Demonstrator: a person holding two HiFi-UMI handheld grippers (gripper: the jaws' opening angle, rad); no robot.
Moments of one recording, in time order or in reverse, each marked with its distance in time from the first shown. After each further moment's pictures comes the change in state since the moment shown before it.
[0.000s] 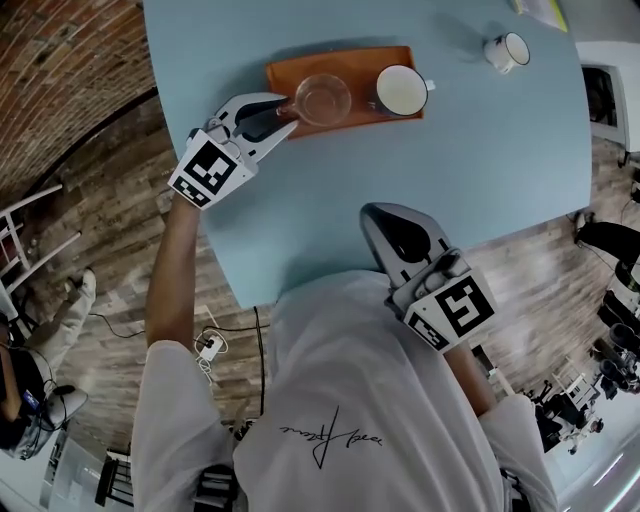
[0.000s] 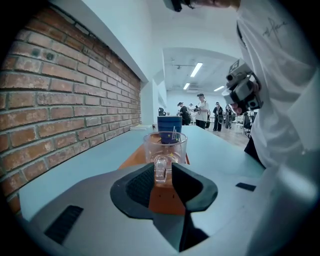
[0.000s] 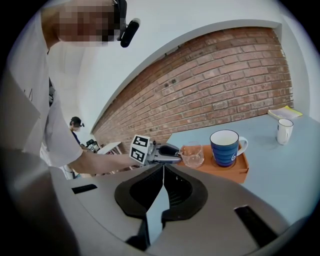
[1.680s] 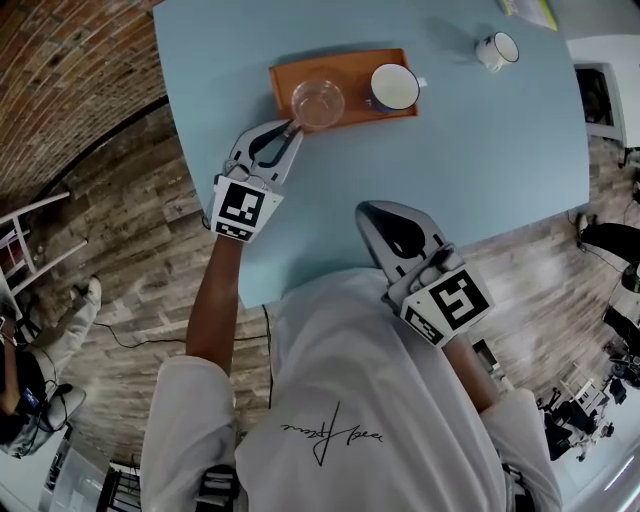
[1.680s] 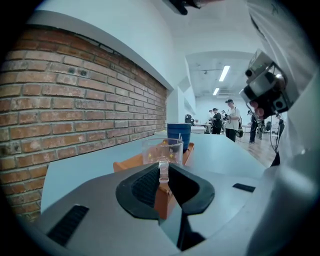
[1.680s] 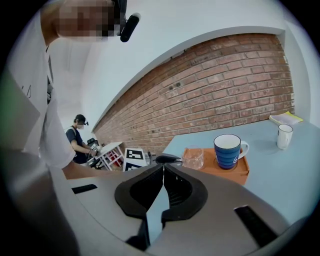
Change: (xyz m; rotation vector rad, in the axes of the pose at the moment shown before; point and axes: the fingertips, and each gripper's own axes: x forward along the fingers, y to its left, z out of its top) left arm -0.014 -0.022 0.003 -0.161 -0.081 0.348; right arm -0.006 0.016 0.001 -0.039 -0.028 0.005
